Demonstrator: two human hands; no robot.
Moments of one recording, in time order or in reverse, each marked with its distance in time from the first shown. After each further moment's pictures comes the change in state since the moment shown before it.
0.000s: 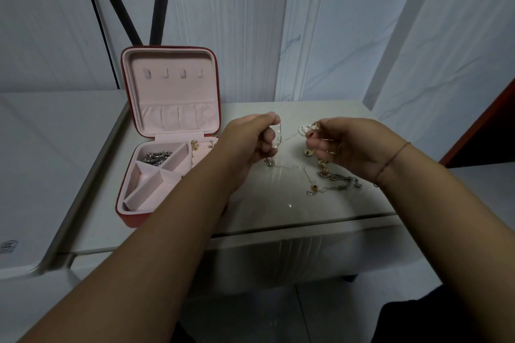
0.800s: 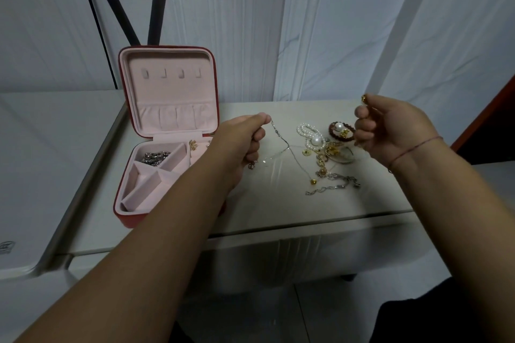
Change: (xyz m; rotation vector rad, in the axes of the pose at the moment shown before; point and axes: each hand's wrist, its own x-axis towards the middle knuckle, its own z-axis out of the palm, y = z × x) left_hand 0.008 -0.006 -0.008 0.024 0.058 -0.012; right_hand 0.001 -0.017 -0.028 0.391 0.199 -0.179
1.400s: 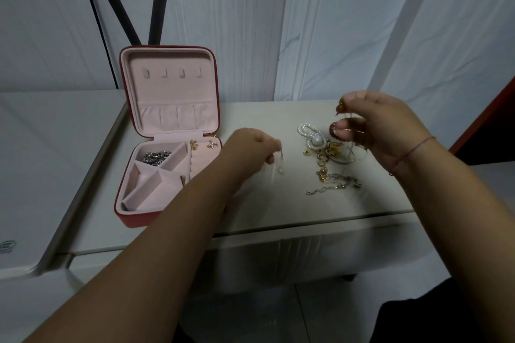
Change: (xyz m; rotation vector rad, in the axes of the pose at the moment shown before) left_hand -0.005 -0.006 0.000 0.652 -0.059 0.079; right_hand -0.014 0.003 0.006 -0.415 -0.110 -0.179
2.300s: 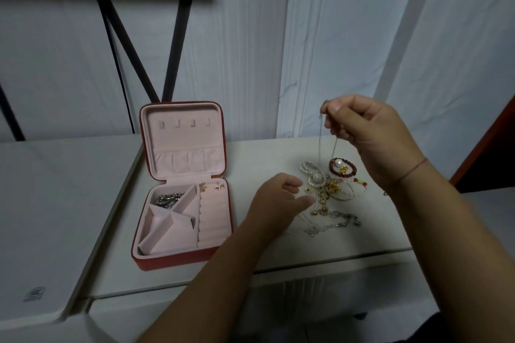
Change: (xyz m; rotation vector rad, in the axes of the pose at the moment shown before) left_hand -0.008 -0.001 0.035 -0.076 -0.049 0.169; right_hand -0.004 -0.048 0.015 -0.068 -0.125 -0.378
